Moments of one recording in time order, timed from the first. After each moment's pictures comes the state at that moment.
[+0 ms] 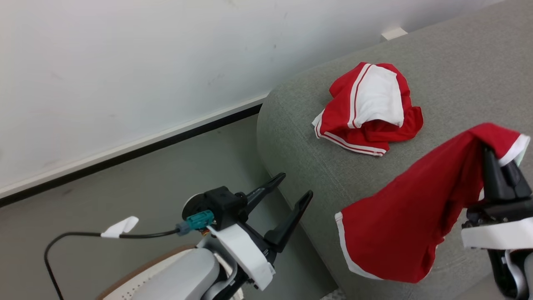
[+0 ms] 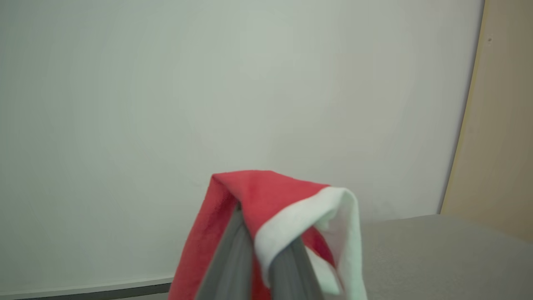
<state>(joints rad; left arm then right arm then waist) -0.61 0.30 -0.92 0.27 -0.68 -0.07 -0.26 -0.26 -0.17 0.02 0.00 0.28 0.13 -0.17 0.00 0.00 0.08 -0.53</state>
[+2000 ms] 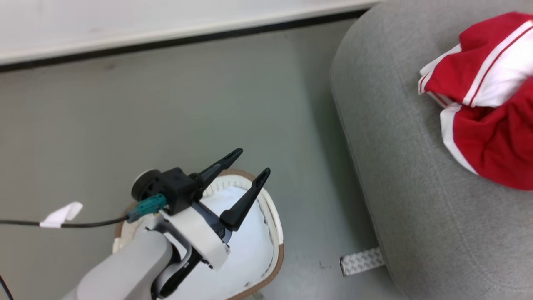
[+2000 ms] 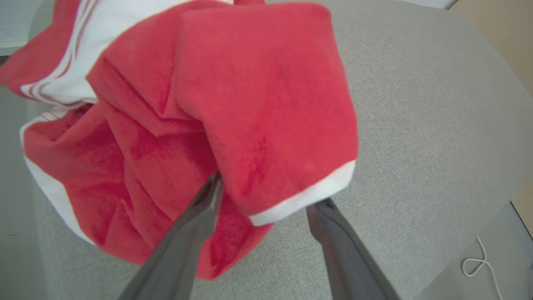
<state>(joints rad) -0.66 0.50 -0.89 0.14 -0.66 -0.07 -0.24 -0.67 -0.42 -0.13 0.69 0.24 0.13 0.34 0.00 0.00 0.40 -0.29</state>
